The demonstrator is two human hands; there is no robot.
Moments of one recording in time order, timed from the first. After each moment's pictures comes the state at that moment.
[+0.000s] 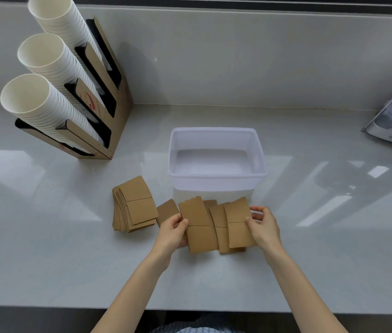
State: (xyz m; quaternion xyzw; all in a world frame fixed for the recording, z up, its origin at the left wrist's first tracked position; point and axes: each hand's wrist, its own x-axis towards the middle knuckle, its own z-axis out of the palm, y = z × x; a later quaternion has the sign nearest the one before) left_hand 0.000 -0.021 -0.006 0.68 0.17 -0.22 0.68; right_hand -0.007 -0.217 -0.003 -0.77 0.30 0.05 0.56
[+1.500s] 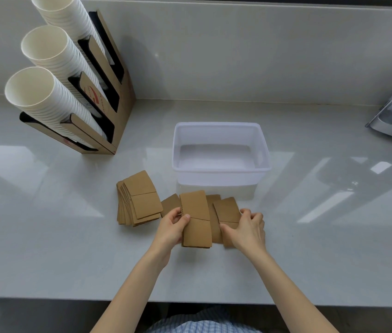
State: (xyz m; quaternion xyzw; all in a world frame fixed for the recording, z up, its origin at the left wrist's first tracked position) left_hand -0.005 -0.009 -0.003 0.68 0.17 -0.23 0.68; right_hand -0.014 -0.178 -0.020 -0.92 0.23 0.14 0.29
